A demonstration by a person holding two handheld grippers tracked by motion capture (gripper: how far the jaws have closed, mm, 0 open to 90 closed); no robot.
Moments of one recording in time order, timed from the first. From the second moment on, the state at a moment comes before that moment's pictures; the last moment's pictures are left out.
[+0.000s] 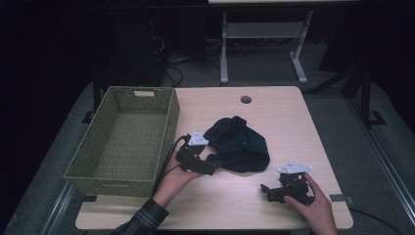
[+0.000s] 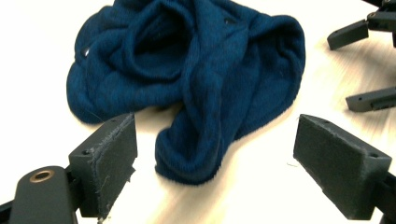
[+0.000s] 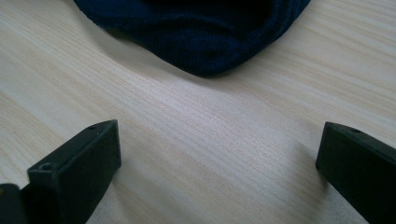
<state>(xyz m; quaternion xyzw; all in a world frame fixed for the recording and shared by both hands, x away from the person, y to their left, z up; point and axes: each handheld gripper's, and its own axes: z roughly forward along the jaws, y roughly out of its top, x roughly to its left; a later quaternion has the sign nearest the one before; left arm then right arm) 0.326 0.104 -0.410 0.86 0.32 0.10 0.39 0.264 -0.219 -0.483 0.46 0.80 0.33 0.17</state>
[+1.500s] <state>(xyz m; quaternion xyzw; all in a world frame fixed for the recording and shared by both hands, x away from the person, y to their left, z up) 0.288 0.118 -0.476 0.87 0.32 0.13 0.36 0.264 -0.219 -0.483 0.46 0.80 0.33 0.17</state>
